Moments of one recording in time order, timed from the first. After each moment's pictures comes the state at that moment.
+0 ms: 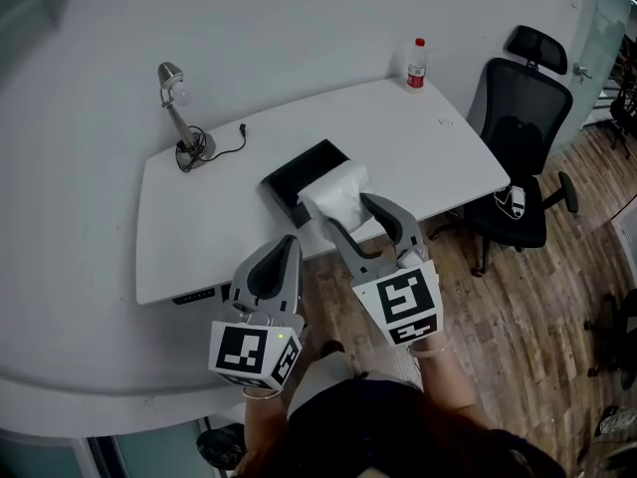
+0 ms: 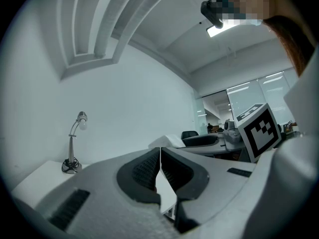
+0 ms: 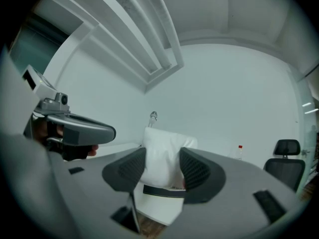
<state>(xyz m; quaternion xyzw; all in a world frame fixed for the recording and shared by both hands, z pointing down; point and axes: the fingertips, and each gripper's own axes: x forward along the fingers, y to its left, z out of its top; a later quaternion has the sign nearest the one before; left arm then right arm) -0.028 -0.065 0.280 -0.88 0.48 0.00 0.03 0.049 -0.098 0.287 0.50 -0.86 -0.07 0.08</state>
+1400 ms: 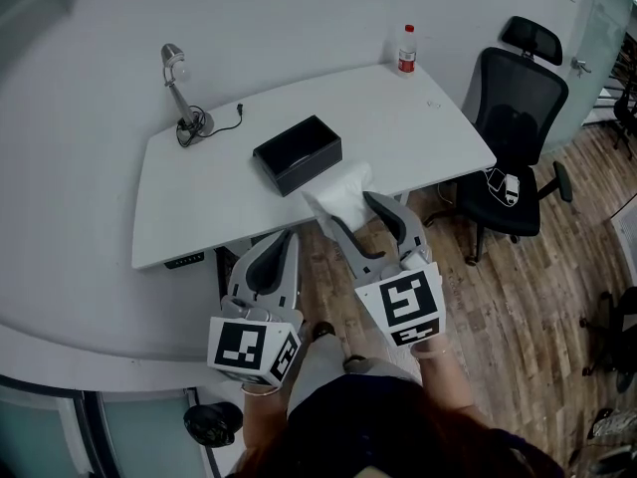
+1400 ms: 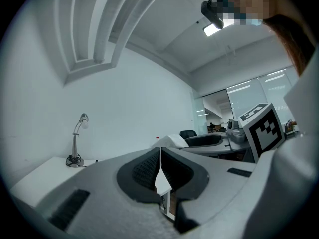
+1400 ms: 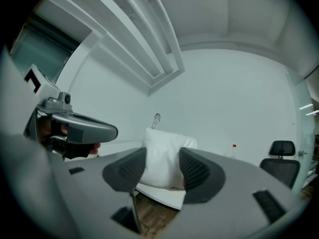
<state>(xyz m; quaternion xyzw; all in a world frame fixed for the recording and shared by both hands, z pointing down) 0.007 0.015 0.287 -0.87 0.50 0.00 0.03 0.089 -0.014 0.293 0.49 -0.86 -0.08 0.08</state>
